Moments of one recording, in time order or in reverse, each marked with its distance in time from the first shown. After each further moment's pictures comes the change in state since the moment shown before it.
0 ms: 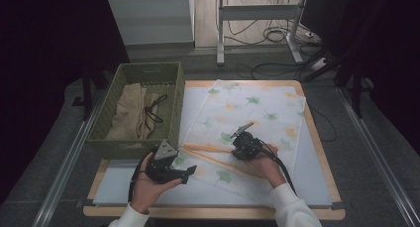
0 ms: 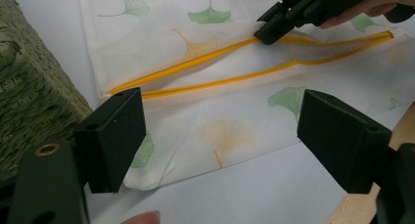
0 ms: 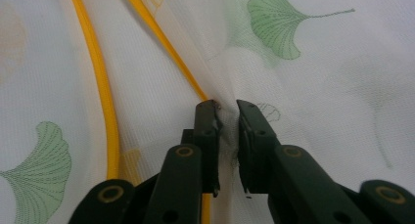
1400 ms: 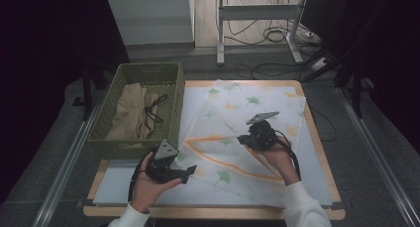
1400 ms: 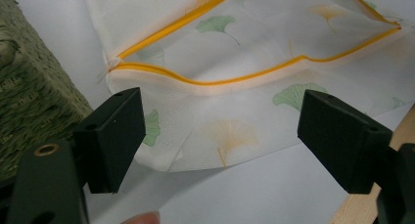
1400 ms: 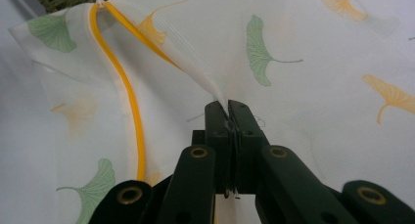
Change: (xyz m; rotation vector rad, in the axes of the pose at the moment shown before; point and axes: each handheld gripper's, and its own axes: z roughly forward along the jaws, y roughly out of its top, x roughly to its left) left arm 0.001 0.000 0.003 0.010 0.001 0.008; right arm -0.026 0.000 -0.060 -0.245 0.093 0.098
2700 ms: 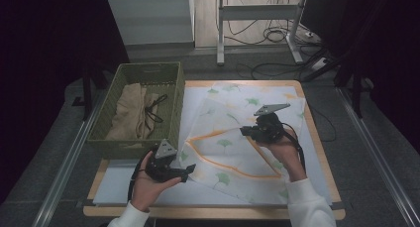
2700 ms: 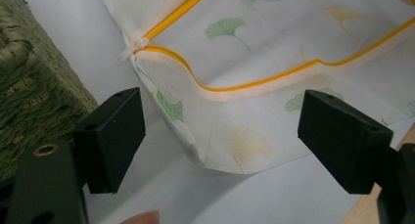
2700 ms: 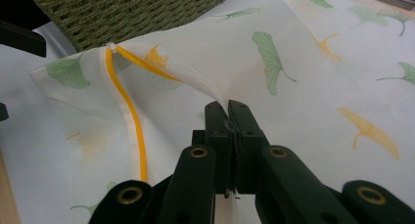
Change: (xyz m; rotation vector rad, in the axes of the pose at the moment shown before) left arm 0.003 0.000 0.000 0.000 0.022 0.000; right arm -0.007 0.017 -0.027 -0.099 0.034 -0.011
